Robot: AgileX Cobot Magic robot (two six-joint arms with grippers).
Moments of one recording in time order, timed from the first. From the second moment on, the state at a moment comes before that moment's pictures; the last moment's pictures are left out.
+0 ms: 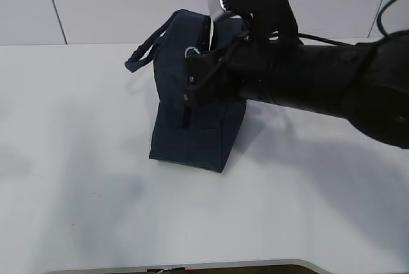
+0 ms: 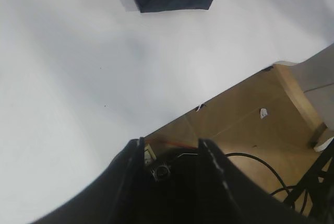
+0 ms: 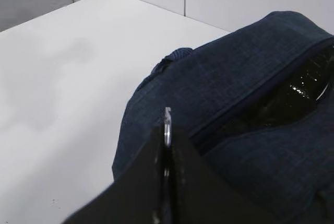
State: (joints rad) left arm -0.06 0.86 -0.88 -0.56 1.18 0.36; right arm 0.62 1.58 -0.90 -0.31 -0.29 0.26
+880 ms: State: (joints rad) left arm -0.06 1.27 -0.76 -0.92 0.82 1.00; right arm 0.62 1.58 -1.04 -0.31 0.01 0.26
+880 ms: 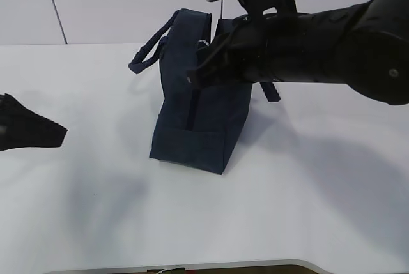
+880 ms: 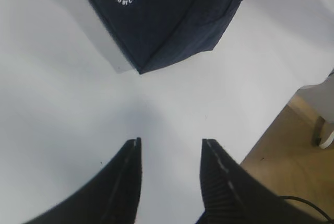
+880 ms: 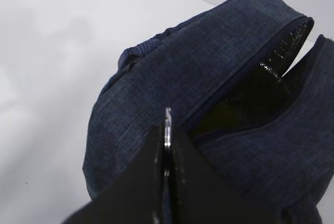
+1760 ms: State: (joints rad) left arm -0.41 1.57 -0.76 -1.61 0.41 1.77; right arm 0.62 1.58 -1.06 -0.27 0.07 0.27
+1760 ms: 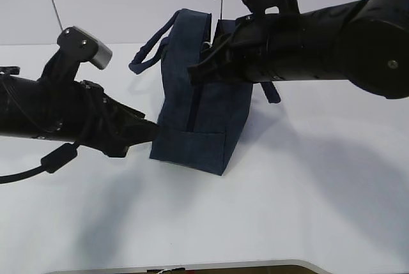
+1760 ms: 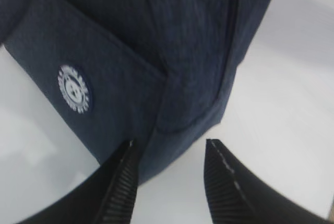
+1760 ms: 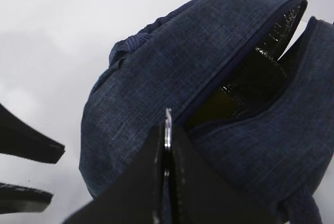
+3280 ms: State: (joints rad) left arm -0.41 1.73 -0.89 -1.79 0.54 2.03; right arm 0.62 1.58 -1.10 -0.27 0.11 0.28
